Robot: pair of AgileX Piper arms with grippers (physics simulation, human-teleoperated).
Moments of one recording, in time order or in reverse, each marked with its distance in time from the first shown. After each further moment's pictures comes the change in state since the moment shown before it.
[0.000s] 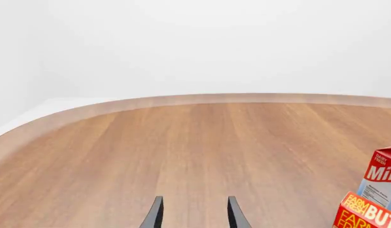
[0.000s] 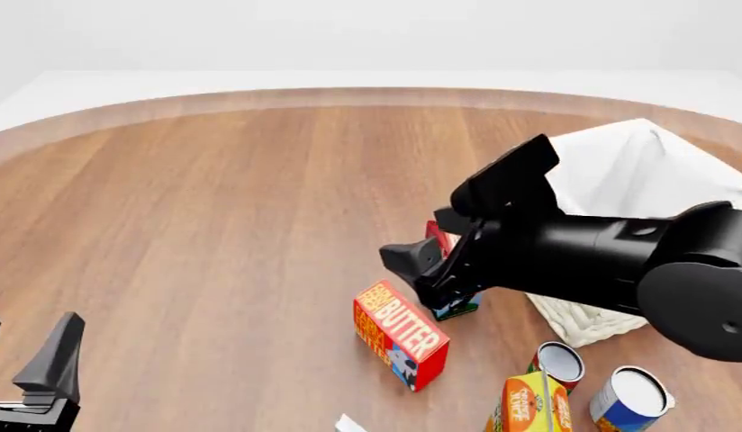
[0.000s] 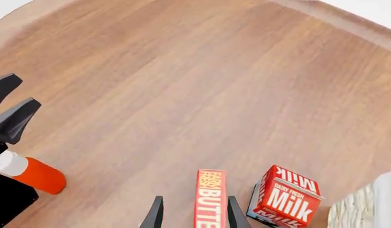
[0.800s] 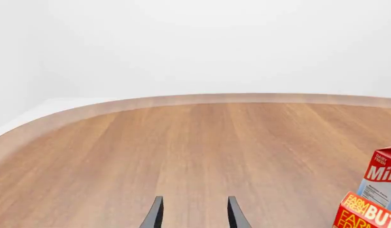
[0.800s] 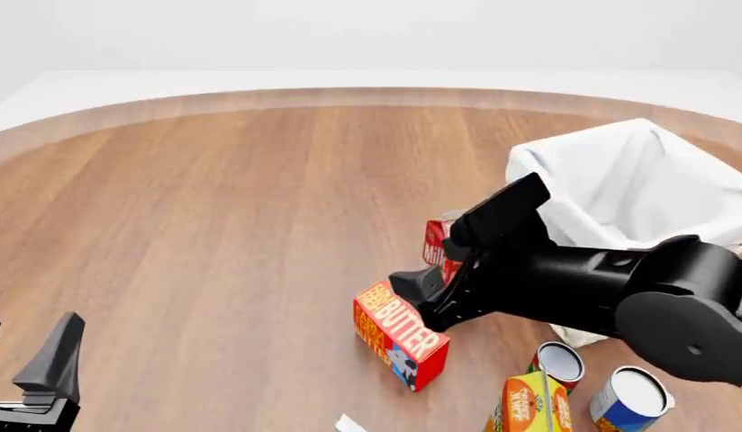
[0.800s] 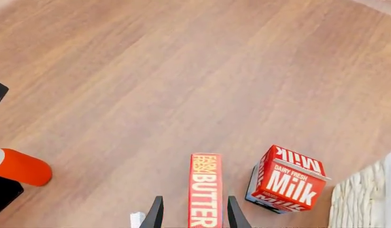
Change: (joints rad) left arm 0.000 0.000 0.000 0.000 0.000; right arm -0.026 0.024 0.101 -0.058 0.020
